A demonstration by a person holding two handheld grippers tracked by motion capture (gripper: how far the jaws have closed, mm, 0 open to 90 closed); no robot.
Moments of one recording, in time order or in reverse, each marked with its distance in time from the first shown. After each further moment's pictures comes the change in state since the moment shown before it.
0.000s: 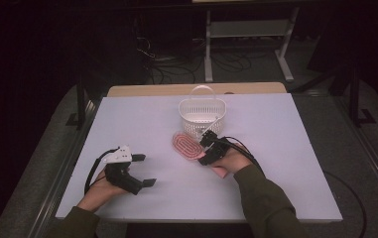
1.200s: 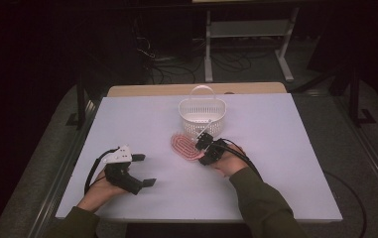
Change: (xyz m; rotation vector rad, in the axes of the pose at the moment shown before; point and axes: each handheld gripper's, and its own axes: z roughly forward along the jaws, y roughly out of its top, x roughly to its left) left arm 0.000 0.000 0.000 0.001 0.006 0.001; right arm 0.015 0.005 0.002 0.047 -0.094 -0.036
